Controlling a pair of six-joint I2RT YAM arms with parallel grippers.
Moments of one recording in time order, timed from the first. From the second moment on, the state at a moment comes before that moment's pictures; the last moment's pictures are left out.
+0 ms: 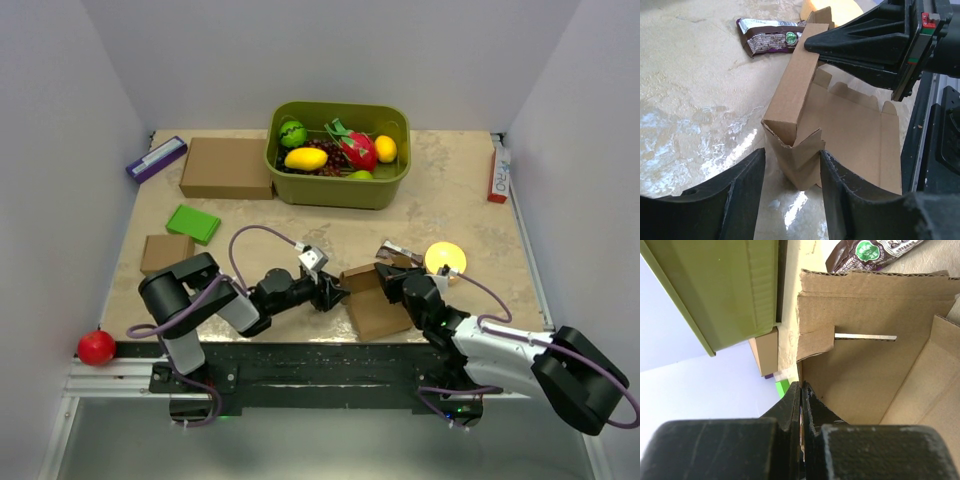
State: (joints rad) left arm -0.92 1.77 0.36 1.23 0.15 -0.35; right arm 0.76 1.02 0.13 0.43 0.49 1.79
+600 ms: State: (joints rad) left arm -1.02 1.78 0.51 1.00 -0.13 -0.36; right arm 0.75 1.05 0.13 0.45 0.52 1.79
